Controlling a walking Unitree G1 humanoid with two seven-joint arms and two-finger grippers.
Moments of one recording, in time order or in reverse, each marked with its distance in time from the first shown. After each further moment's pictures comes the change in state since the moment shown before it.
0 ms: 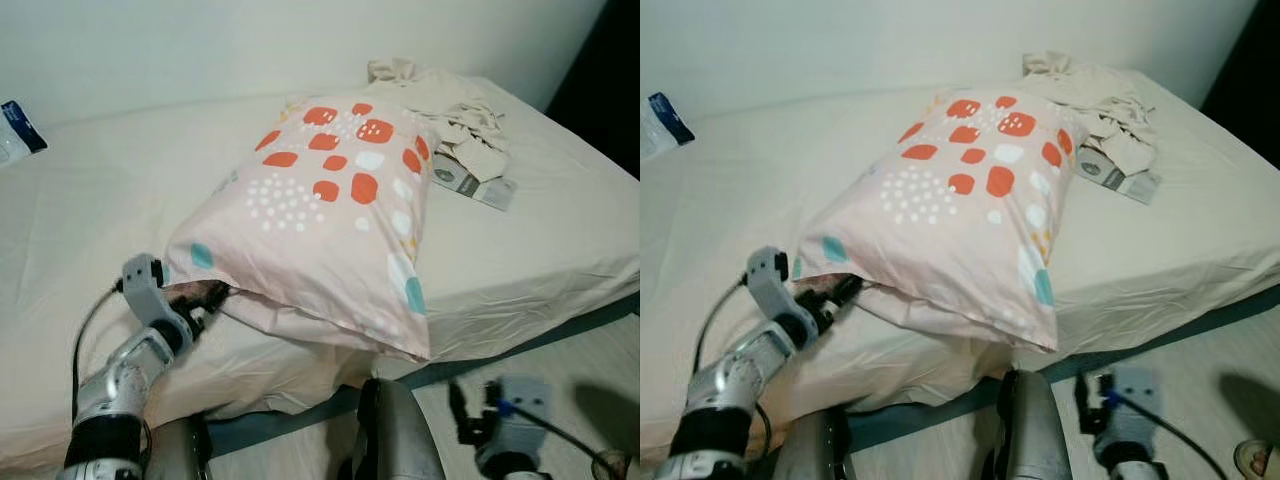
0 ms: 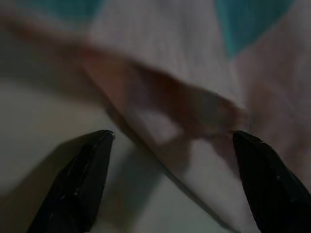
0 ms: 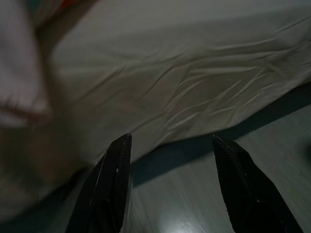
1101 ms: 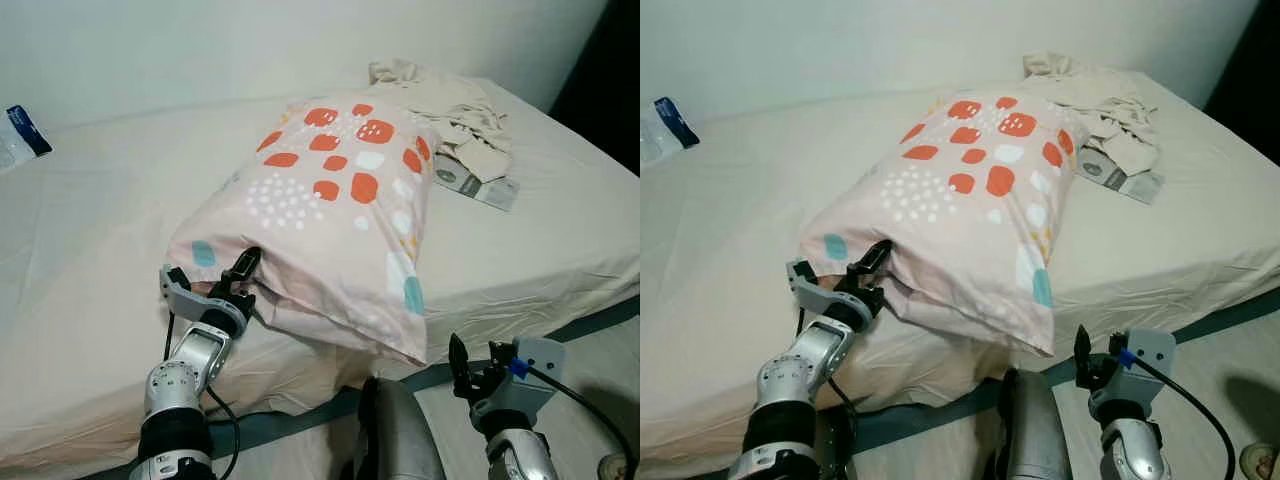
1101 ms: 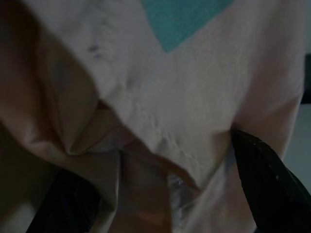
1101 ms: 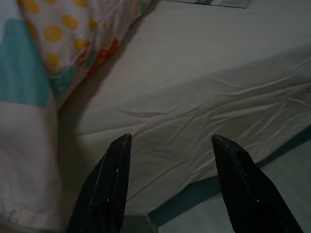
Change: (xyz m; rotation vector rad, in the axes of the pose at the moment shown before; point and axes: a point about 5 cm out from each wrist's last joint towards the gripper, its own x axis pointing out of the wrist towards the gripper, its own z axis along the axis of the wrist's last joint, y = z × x) left arm 0.041 -0.067 -0.032 -0.522 -0.151 -0.156; right arm 0.025 0.016 0.027 0.092 -0.085 0.019
